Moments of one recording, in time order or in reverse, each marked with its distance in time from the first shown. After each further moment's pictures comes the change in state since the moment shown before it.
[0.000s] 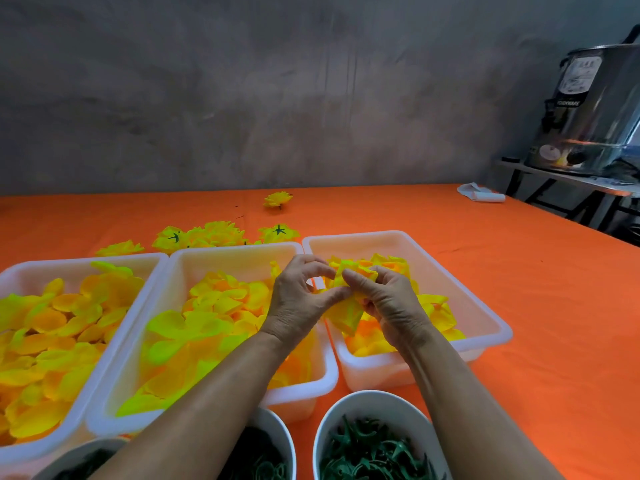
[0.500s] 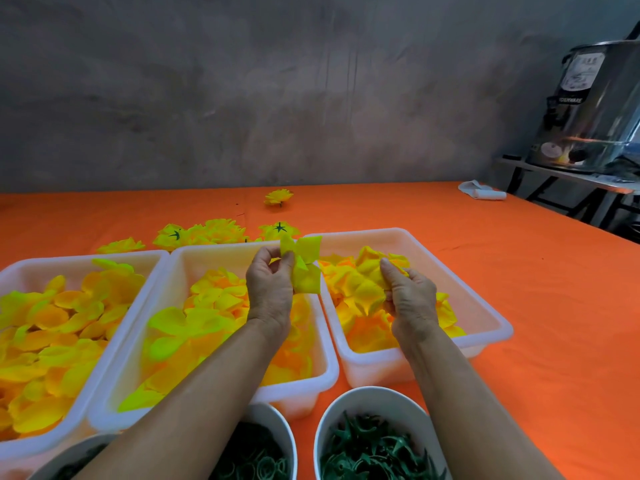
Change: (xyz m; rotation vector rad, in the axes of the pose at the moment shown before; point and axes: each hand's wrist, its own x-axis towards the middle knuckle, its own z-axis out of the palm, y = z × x) left_hand 0.015 -0.012 -0.004 -0.544 0.407 -0.401; right_hand 0.004 -0.001 -0.008 0.175 0.447 -0.023
